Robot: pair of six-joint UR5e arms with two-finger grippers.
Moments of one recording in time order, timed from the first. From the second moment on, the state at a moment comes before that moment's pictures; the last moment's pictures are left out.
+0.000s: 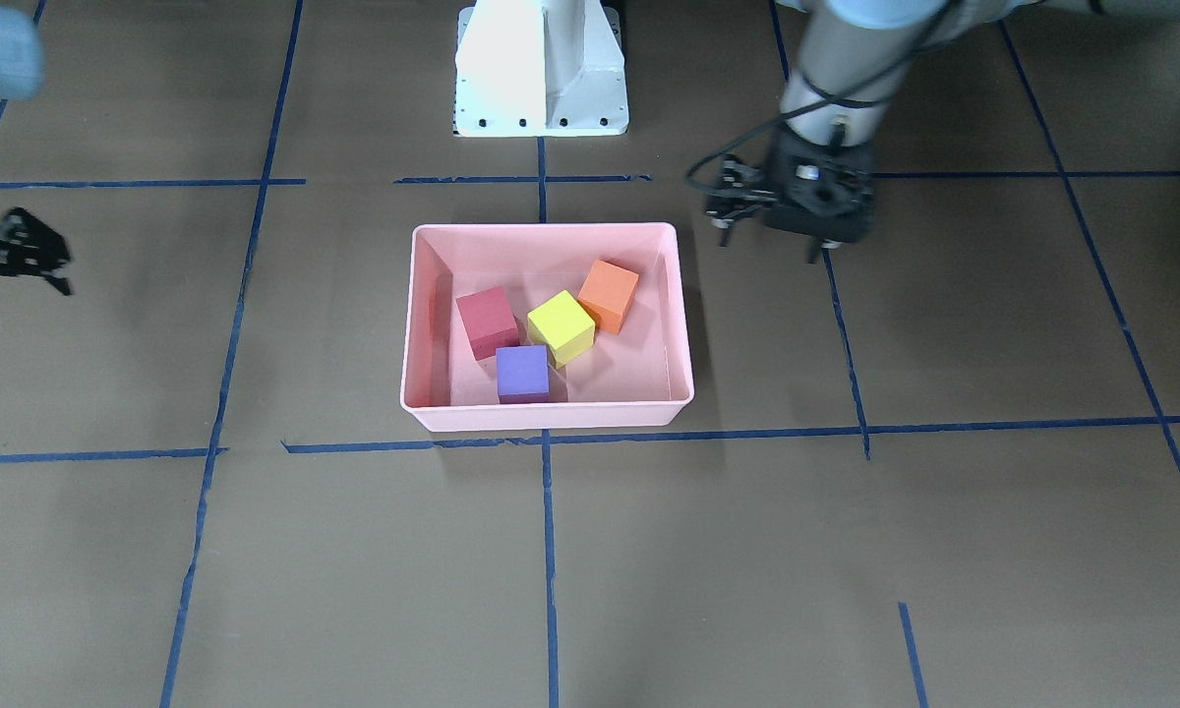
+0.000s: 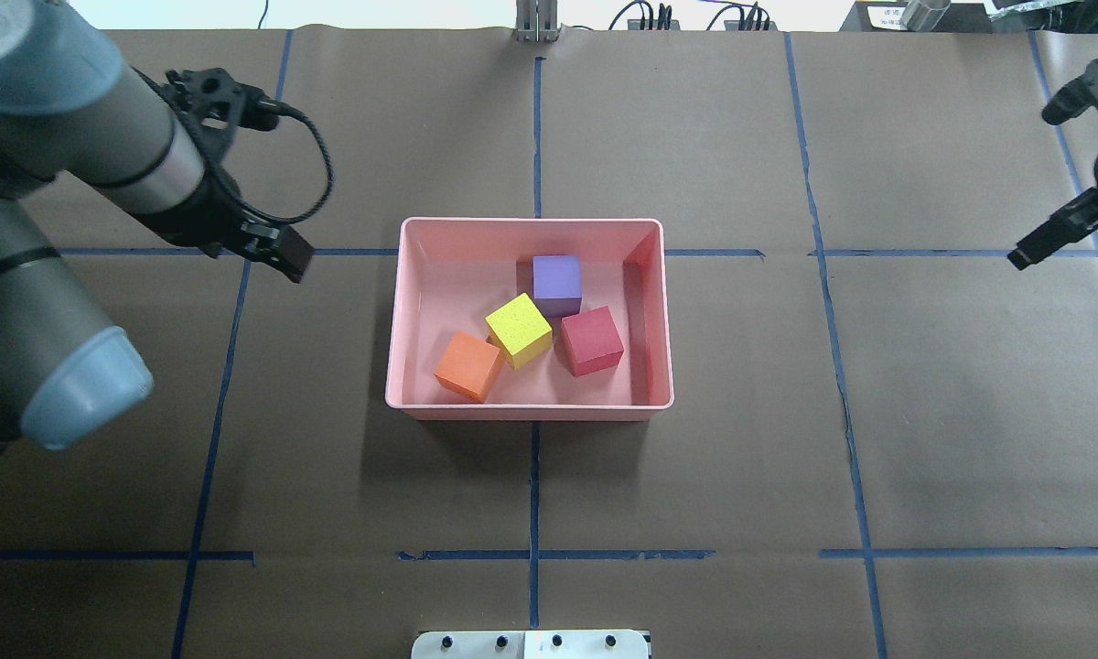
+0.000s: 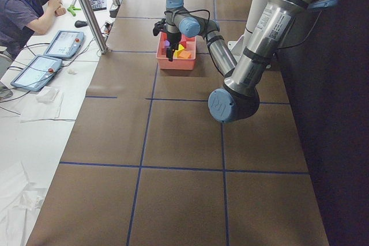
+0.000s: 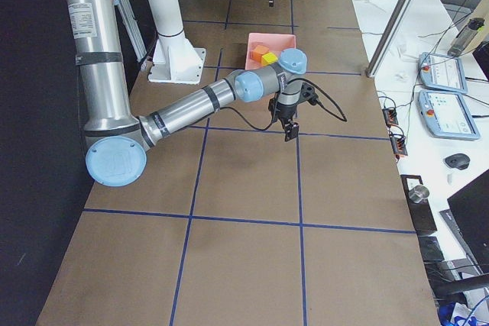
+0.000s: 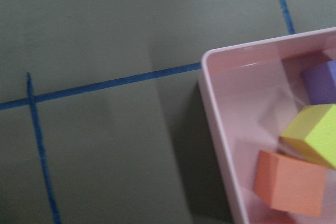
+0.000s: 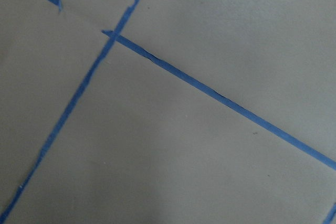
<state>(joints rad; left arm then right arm) -0.89 -1.99 -2.00 -1.37 -2.12 -0.55 1.23 -1.50 1.93 -1.69 2.26 -0.08</state>
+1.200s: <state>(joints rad) -1.52 -1.56 -1.79 -1.38 -2.28 0.20 1.60 -1.79 1.85 -1.69 2.32 -0.36</state>
